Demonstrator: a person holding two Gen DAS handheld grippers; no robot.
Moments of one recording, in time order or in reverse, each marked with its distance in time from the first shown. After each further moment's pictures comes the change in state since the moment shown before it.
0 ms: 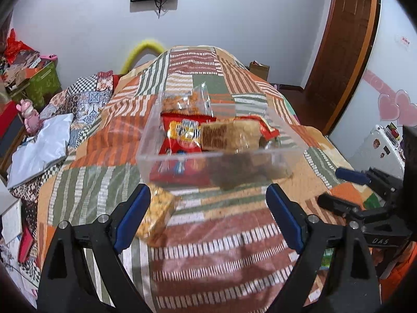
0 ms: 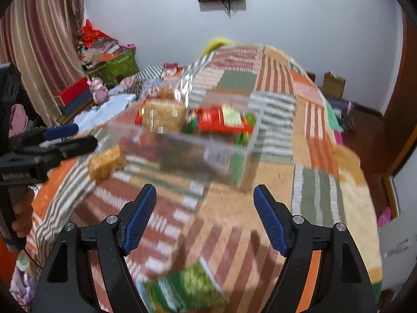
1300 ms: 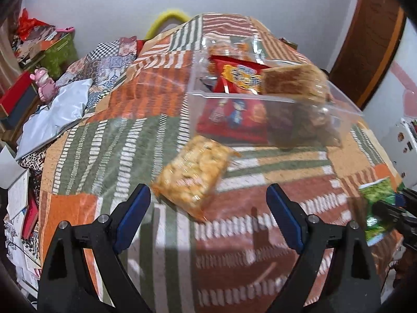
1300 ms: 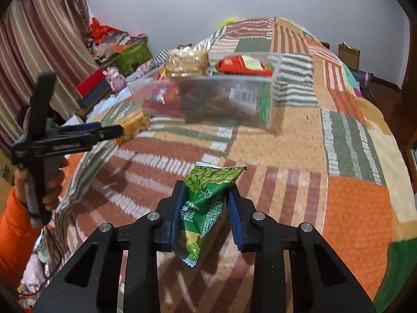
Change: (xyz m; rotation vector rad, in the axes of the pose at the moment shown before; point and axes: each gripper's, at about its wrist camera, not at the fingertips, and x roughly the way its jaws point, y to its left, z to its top) left arm 0.052 0.057 -0.032 -0.073 0.145 0.118; right arm 0.003 0.010 -0.048 0.067 0.062 0.143
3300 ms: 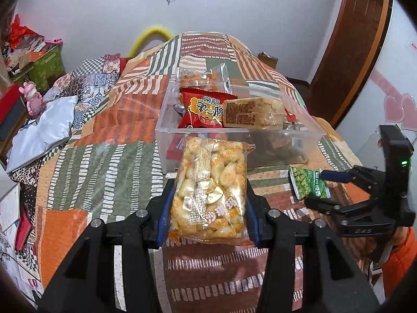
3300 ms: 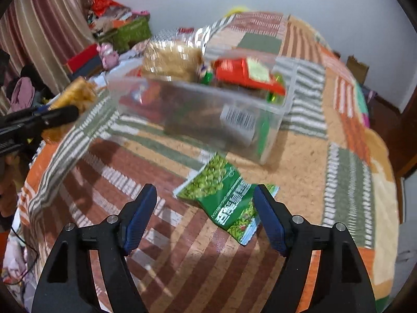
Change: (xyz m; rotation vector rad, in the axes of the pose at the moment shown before) left arm -0.047 -0.026 0.010 0.026 -0.086 -0.112; right arm 0.047 -0.012 0.039 -0.127 0.124 -0.061
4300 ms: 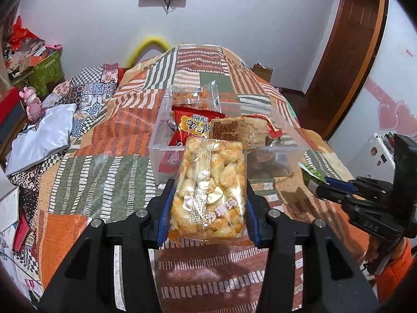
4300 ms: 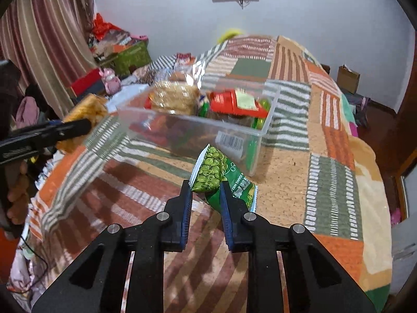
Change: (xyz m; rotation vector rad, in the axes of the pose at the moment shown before) left arm -0.025 -0.013 0.012 -0.013 -0.060 -0.024; right arm -0.053 0.002 -0.003 0.042 -0.163 -0.002
